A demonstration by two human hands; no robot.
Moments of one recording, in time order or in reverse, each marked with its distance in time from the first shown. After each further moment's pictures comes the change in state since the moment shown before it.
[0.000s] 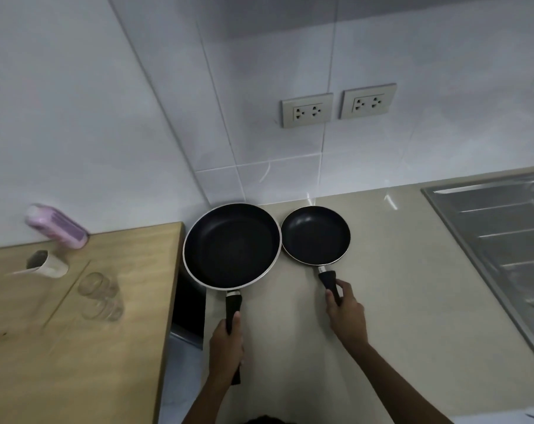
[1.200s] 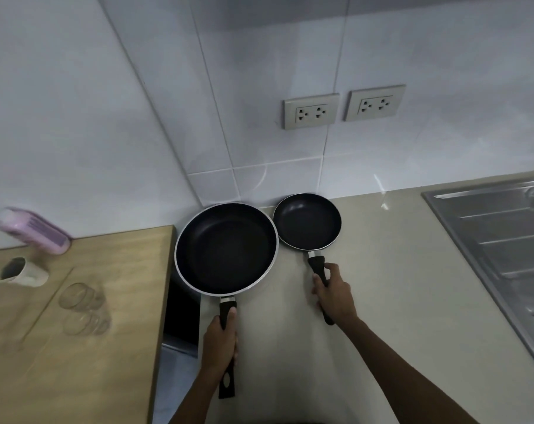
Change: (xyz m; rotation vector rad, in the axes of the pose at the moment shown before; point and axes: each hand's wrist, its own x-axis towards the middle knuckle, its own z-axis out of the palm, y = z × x) left_hand 0.047 0.013 -0.005 -0.003 -0.047 0.019; right_hand 0.063 -0.038 0.019 0.063 -0.144 0.020
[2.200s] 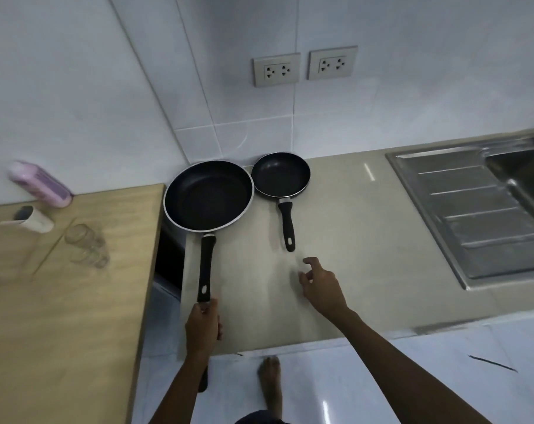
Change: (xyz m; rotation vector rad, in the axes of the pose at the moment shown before) left_hand -0.152 -0.055 0.011 -0.047 0.108 -0.083; right_hand -0.149 0.065 -0.062 -0.260 -0.107 -0.185
